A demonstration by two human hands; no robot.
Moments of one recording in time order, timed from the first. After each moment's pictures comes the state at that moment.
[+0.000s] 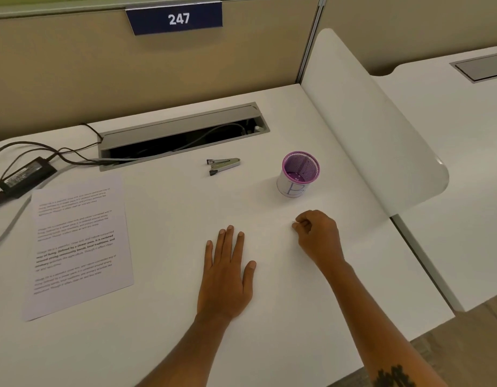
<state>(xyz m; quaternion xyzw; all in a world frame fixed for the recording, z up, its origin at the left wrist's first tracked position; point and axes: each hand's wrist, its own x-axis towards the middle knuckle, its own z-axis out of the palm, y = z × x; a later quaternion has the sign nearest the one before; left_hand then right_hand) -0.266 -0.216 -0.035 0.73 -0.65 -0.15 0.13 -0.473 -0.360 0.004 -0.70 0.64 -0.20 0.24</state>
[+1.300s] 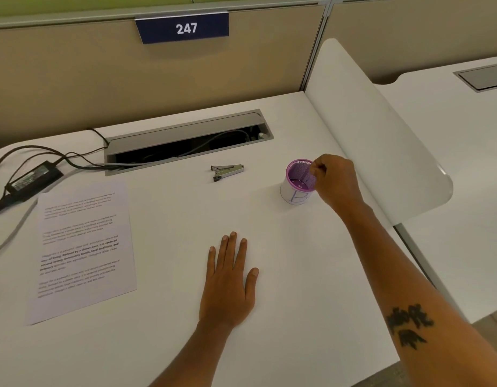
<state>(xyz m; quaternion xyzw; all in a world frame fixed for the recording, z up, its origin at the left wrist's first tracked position) -0.266 -0.217 -0.033 0.73 -0.65 -0.16 0.13 -0.452 -0.472 0.096 -0.73 0.63 -0.22 0.17</state>
